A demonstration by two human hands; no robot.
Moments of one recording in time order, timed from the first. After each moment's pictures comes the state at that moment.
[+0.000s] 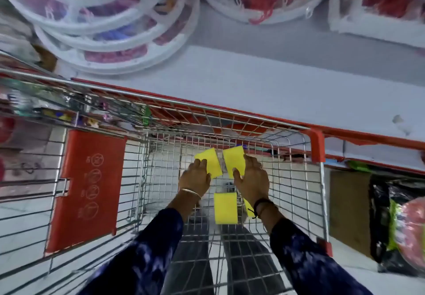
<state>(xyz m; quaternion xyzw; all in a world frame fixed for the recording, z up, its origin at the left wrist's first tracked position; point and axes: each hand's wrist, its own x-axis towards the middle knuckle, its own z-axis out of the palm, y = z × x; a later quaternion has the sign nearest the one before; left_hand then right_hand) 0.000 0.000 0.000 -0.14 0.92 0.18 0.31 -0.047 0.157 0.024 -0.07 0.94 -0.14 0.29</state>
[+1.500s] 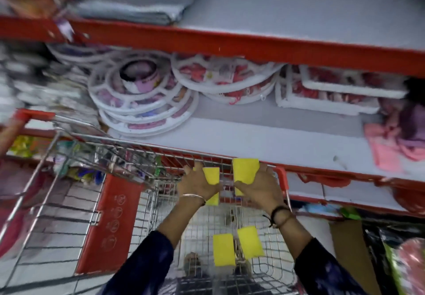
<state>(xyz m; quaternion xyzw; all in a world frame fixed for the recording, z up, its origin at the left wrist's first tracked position) -0.033 0.006 0.211 -0.28 0.91 0.23 0.21 -0.077 0.170 0.218 -0.01 0.94 -0.25 0.22</state>
